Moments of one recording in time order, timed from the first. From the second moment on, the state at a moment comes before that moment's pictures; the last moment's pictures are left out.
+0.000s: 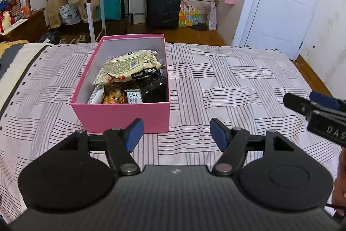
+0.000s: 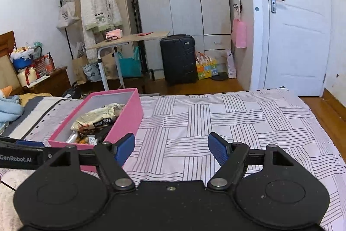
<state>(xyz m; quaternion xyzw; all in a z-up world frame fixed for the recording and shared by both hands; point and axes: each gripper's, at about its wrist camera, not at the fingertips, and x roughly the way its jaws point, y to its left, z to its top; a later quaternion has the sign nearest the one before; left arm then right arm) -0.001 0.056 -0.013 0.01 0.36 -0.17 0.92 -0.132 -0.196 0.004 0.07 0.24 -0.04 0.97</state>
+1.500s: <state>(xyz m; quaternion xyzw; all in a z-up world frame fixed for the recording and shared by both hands) -0.018 0.054 -0.023 0.04 0.30 -0.12 0.95 -0.144 -0.192 -0.008 0.05 0.26 -0.10 0.96</state>
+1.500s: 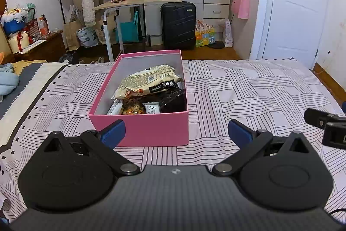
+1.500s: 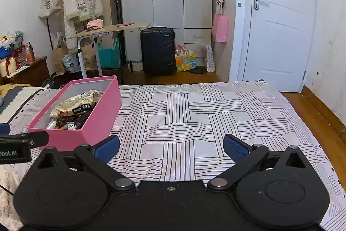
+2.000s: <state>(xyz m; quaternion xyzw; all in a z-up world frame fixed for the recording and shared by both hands) -0.024 0.055 -0.018 0.04 0.28 -0.12 0.95 -0.151 -0.194 -0.007 0.05 0.27 -0.13 0.95</state>
